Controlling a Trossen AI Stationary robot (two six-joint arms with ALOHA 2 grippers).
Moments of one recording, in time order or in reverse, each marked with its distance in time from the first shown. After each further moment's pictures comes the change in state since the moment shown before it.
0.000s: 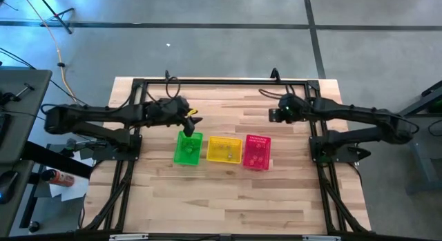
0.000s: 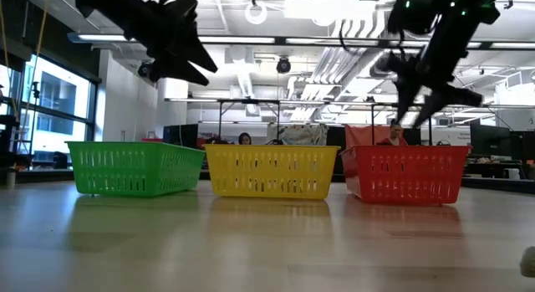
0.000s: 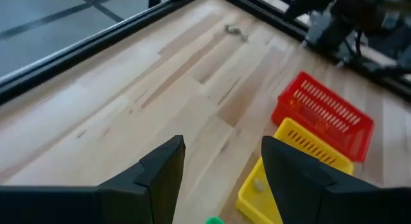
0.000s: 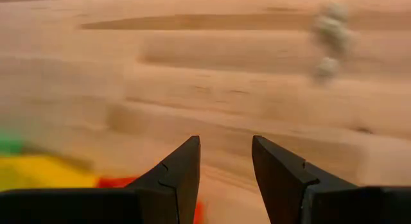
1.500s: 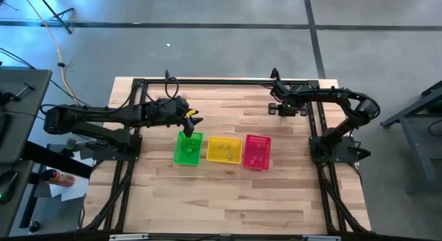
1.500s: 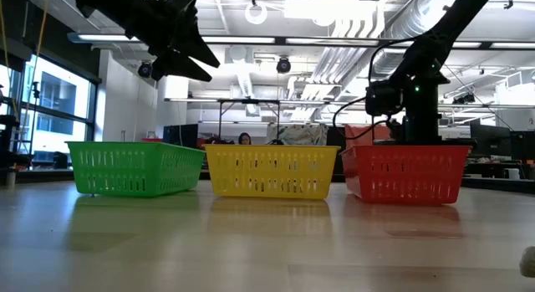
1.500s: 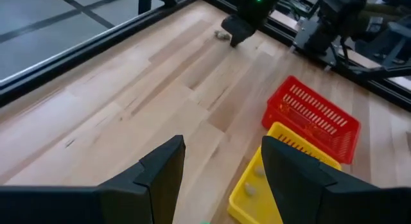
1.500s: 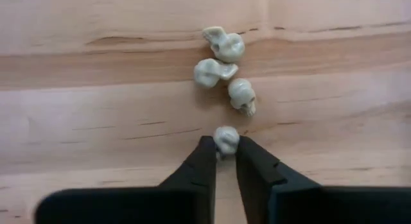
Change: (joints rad) left arm -0.002 -0.005 -0.006 0.034 0.023 0.011; right arm -0.381 0.520 0.001 0.110 0.001 -0.218
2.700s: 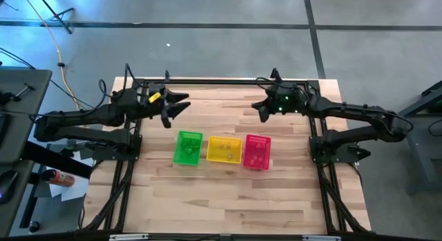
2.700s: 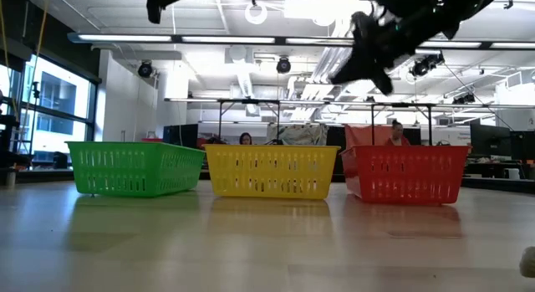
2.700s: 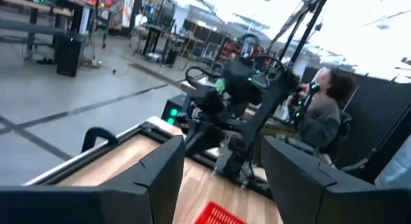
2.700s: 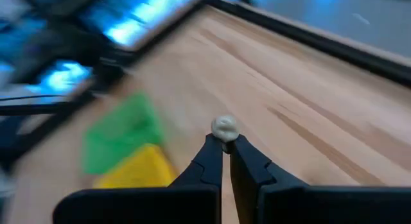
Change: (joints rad) left arm 0.011 -0.295 0.001 0.270 0.079 0.036; right arm 0.362 -0.438 -0.004 0.554 -0.234 -0.415
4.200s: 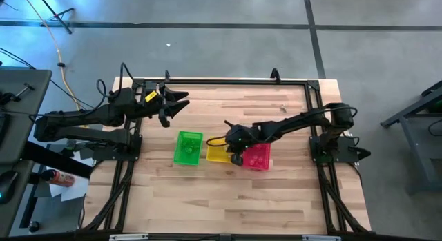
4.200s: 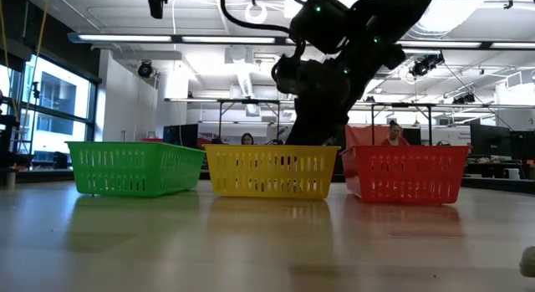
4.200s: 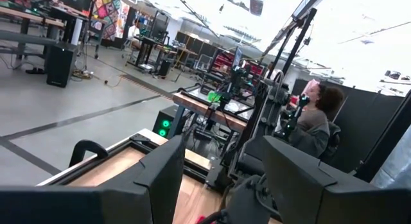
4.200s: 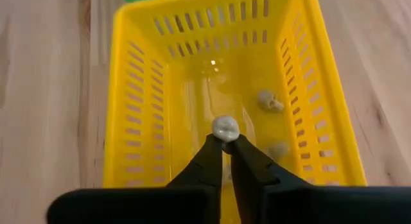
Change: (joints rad) left arm 0.000 0.001 -0.001 0.063 0.011 -0.010; right arm 0.412 0.685 0.285 0.004 0.019 -0.197
